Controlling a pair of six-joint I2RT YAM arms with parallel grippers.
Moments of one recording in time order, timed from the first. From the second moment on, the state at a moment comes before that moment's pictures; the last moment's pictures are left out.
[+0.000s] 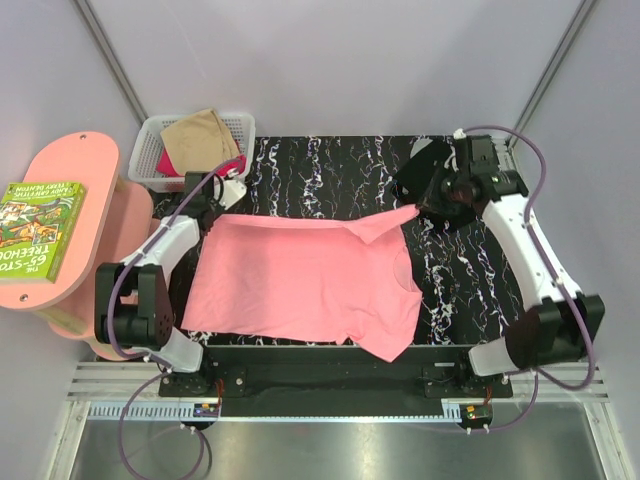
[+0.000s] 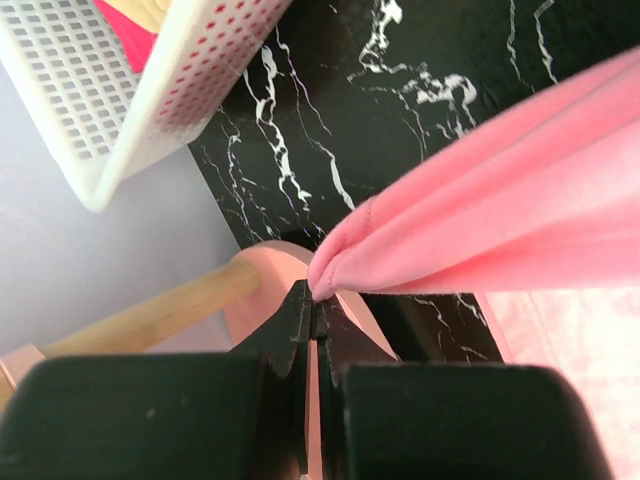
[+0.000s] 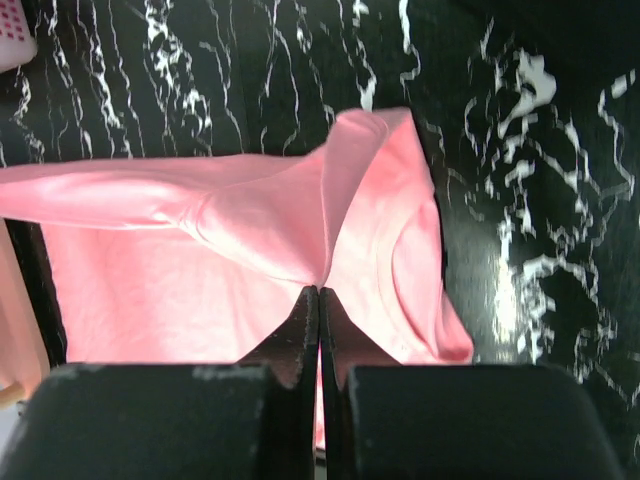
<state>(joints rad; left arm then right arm) -0.06 1.54 1.02 -0.27 -0.27 0.85 0.17 1.47 1.45 -0.82 -0.18 0.47</state>
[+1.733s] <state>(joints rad) -0.21 1.73 1.17 -0.51 -0.15 0.69 0.38 1.83 1.20 -0.56 -0.27 0.68</state>
